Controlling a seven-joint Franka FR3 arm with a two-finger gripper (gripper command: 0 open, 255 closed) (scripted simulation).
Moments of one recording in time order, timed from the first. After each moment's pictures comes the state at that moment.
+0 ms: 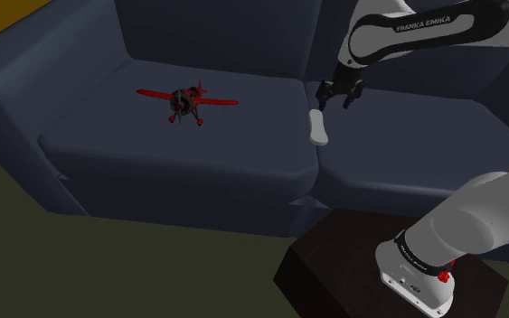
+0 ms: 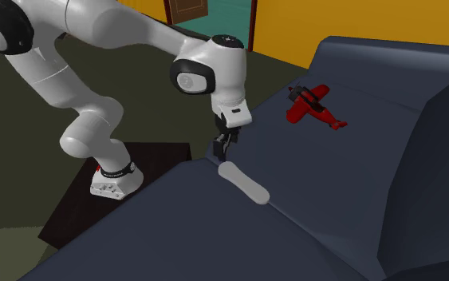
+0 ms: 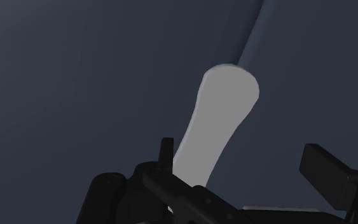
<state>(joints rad) -0.12 -0.28 -0.04 -2.32 -0.04 2.06 0.30</state>
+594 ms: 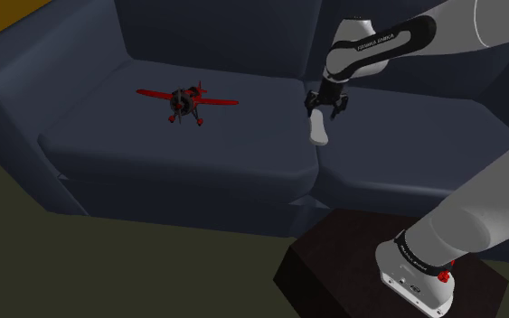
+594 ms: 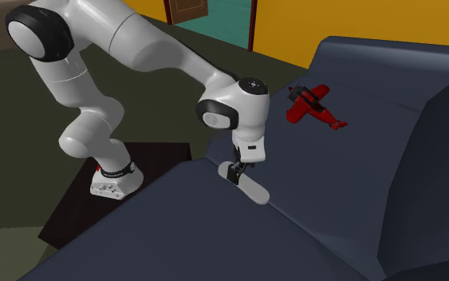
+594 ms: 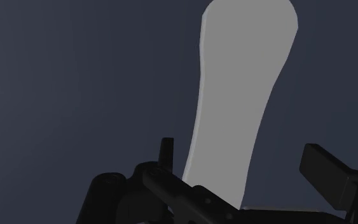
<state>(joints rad) -0.16 0.00 -0.06 -2.24 0.00 2.23 0.46</state>
